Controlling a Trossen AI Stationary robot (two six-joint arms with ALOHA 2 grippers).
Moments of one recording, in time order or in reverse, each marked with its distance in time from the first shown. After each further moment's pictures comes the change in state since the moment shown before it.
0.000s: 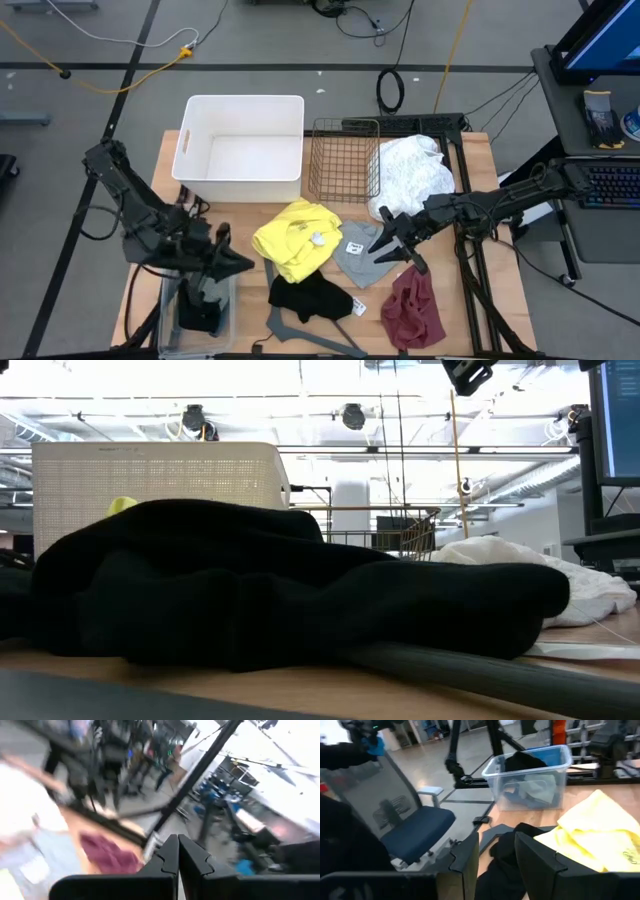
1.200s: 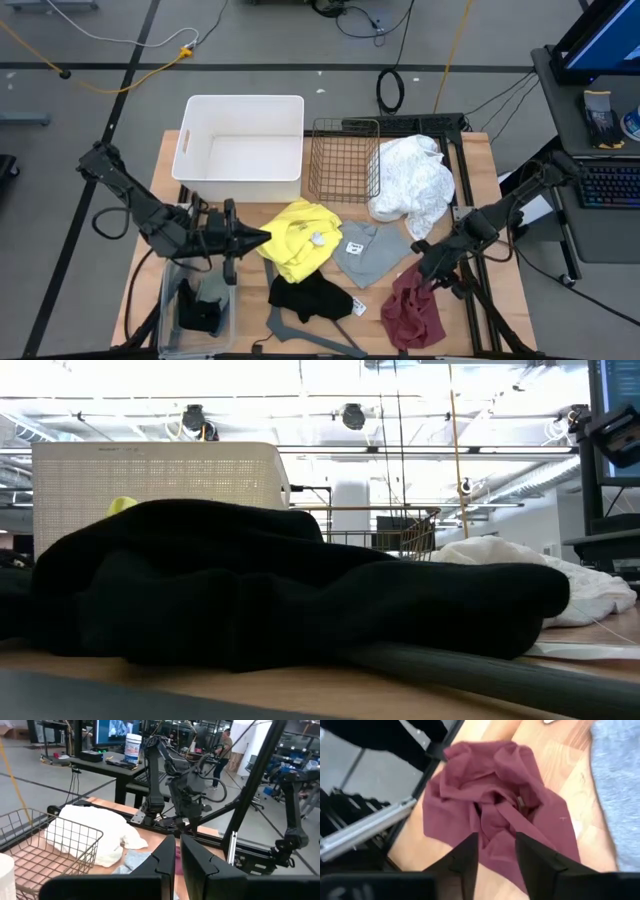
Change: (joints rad) left arm 0.168 0.014 0.000 -0.141 -0.070 0.235; right arm 0.356 -0.036 0.000 -0.822 -0.028 -0.021
